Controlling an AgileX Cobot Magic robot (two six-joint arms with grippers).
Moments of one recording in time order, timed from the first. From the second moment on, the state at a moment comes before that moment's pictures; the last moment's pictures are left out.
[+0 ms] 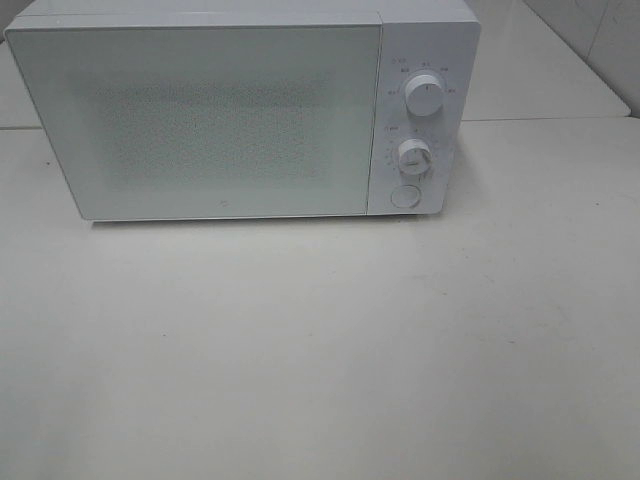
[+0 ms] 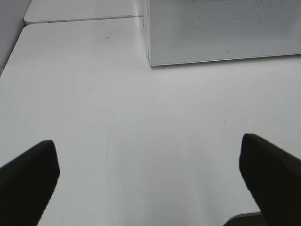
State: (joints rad) left arm 0.00 0.00 -0.50 -0.09 1.04 0.10; right arm 0.04 0.22 -0.53 -0.02 0.92 0.04
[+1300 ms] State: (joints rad) left arm 0.00 0.00 -0.50 -0.09 1.04 0.10; right arm 0.04 0.82 -0.49 0.01 0.21 0.04
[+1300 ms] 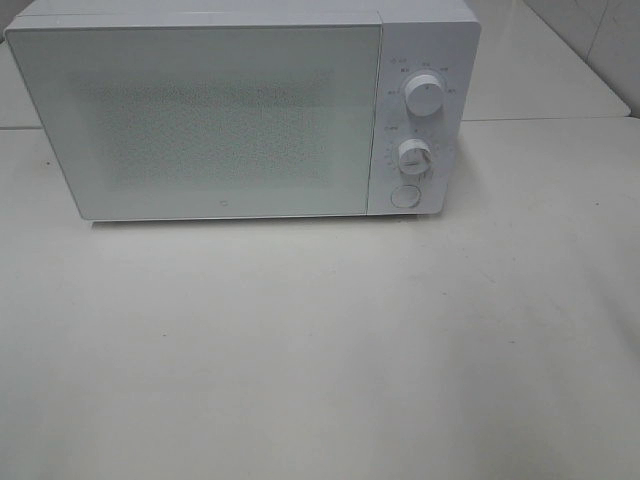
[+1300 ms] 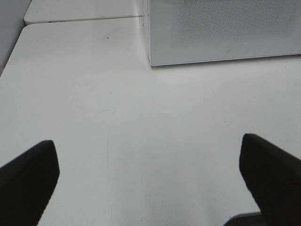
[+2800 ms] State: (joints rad) left arm 0.00 0.00 -0.50 -0.09 1.04 0.10; right arm 0.52 1.63 -0.36 0.57 -1.16 -0.25
